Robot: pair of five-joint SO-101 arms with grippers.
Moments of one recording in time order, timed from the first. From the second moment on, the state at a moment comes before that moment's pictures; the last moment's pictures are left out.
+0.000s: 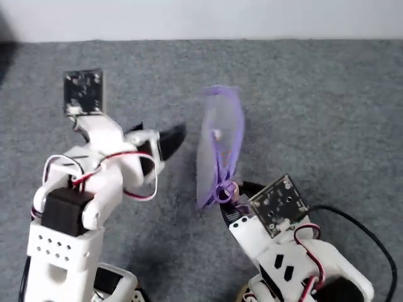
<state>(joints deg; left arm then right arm) 14.9 -44.5 19.2 73.4 23.5 -32.5 -83.9 40.0 80.7 7.4</state>
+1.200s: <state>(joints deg) 25.8 -44.2 28.6 86.6 8.9 -20.1 -83.6 44.6 67.3 9.7</state>
